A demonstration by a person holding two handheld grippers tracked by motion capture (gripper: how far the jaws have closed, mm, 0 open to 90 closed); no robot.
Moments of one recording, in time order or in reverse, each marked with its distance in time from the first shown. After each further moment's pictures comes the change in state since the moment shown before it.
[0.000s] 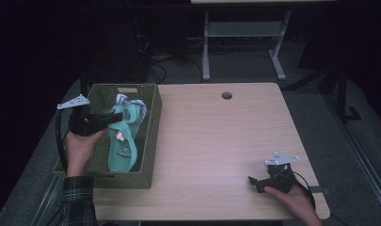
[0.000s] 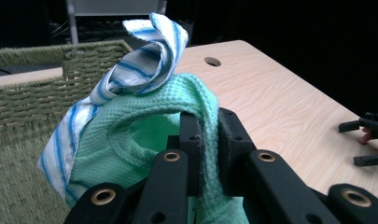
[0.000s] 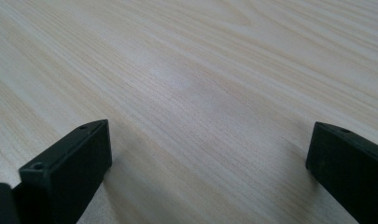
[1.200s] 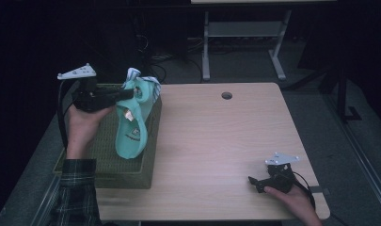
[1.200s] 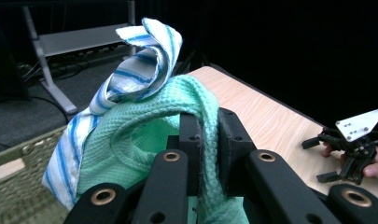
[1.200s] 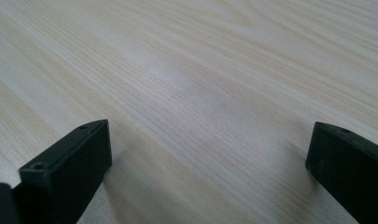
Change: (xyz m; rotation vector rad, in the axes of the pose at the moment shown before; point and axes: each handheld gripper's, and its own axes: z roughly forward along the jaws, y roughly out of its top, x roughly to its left) left arm -0.051 0.084 0.004 -0.035 -0.102 0.142; right arm 0.000 0.000 0.000 0.000 0.000 0.000
